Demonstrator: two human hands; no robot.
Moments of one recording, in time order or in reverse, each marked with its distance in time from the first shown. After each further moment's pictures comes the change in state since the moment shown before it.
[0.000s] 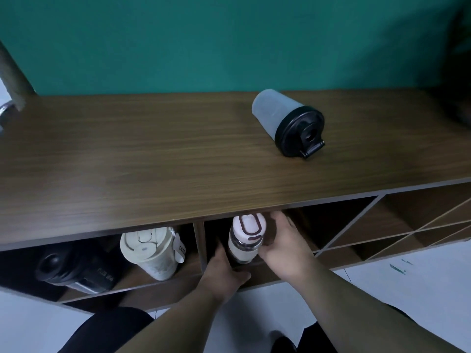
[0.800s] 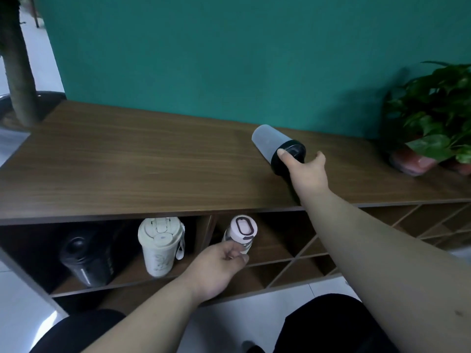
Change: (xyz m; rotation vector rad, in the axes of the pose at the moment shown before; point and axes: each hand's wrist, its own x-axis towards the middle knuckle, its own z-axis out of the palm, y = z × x) left_hand -0.085 0.045 -0.068 -0.261 -0.199 0.311; right_hand 0.012 -0.126 -0.097 0.320 0.534 0.123
